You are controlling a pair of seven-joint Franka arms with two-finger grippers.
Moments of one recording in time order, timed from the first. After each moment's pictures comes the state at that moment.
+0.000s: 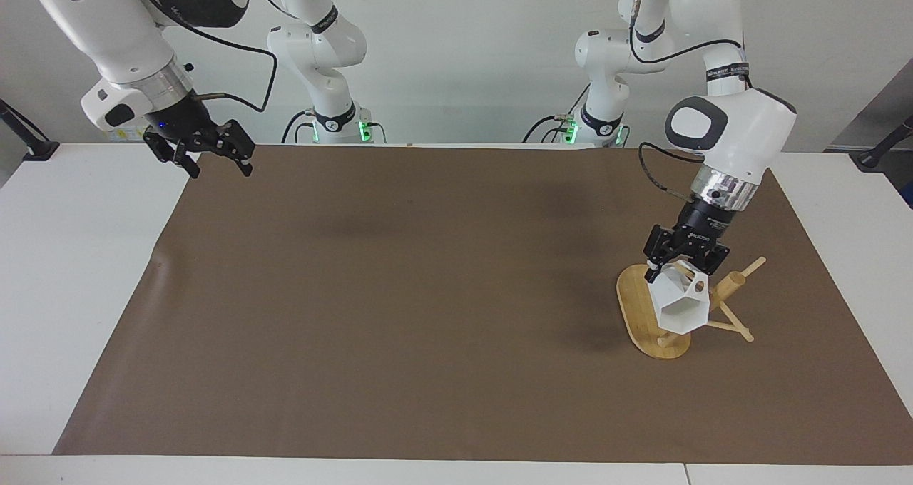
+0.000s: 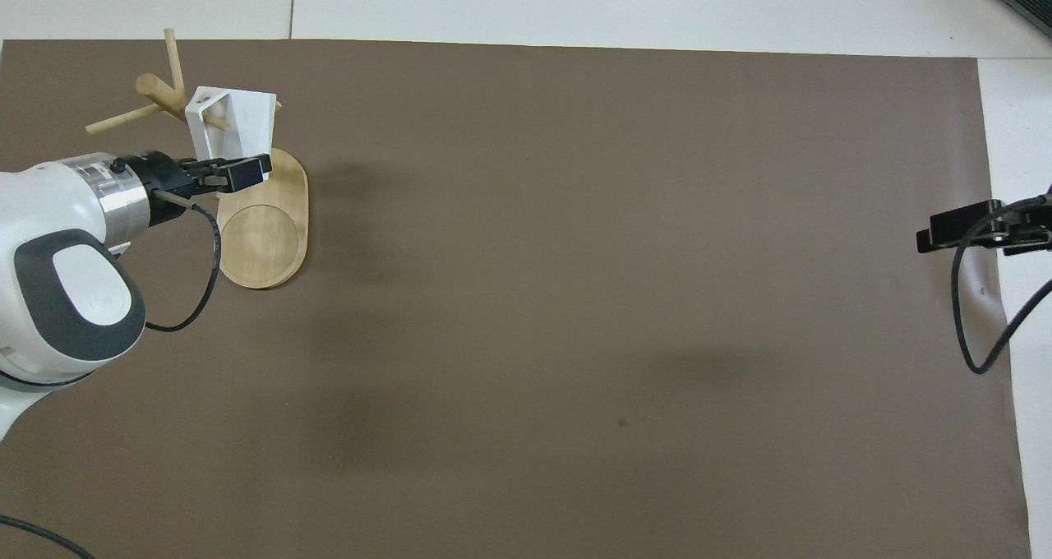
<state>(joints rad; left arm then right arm) -0.11 0.07 -0.01 -2.09 -0.61 2.64 -2.72 0.03 -0.01 -0.14 -1.63 0.08 1.59 -0.08</state>
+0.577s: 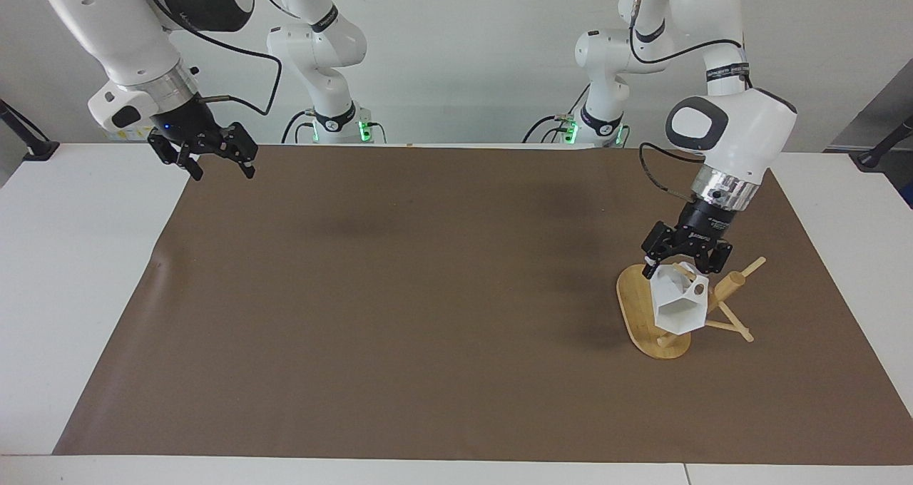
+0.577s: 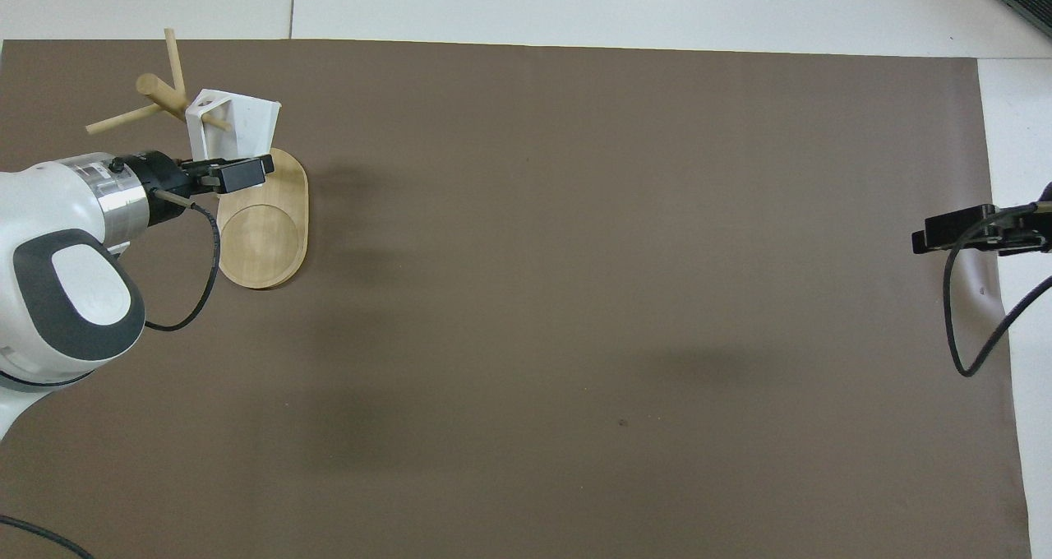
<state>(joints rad) -0.11 0.07 -0.01 -2.09 -0.61 2.64 -2.73 0.06 -0.03 -0.16 -1.67 0.07 1.64 -0.08</state>
